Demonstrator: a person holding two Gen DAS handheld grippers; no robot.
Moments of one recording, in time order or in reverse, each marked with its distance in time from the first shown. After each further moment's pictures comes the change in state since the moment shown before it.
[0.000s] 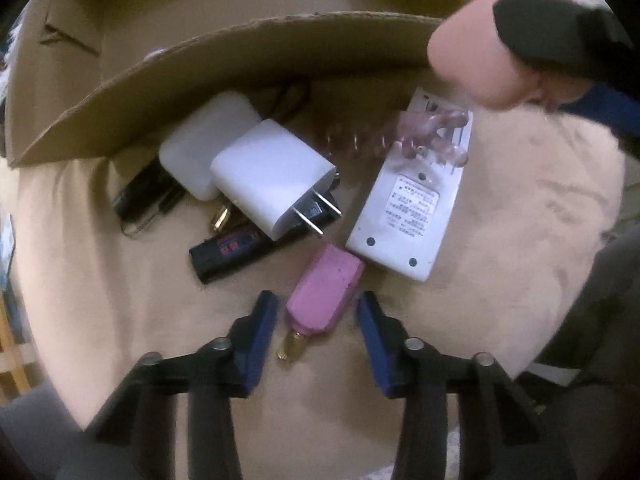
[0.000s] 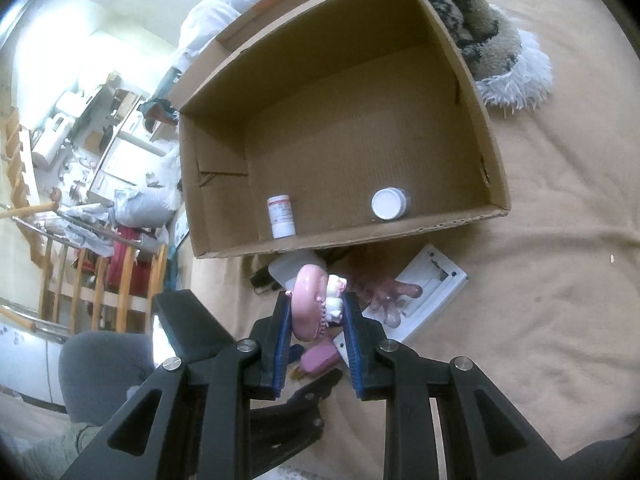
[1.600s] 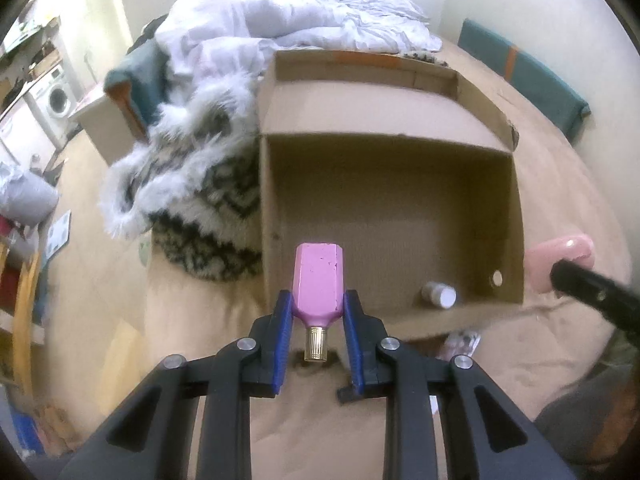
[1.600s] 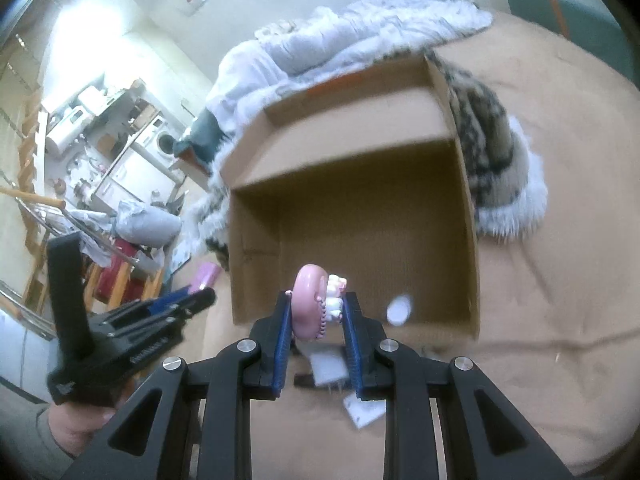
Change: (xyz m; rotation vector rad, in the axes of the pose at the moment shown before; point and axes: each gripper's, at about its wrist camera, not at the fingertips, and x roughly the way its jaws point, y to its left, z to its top) left arm -0.176 0.071 0.056 -0.245 -0.402 0.138; right arm -0.070 0.051 0.054 -0.152 -0.181 -0.045
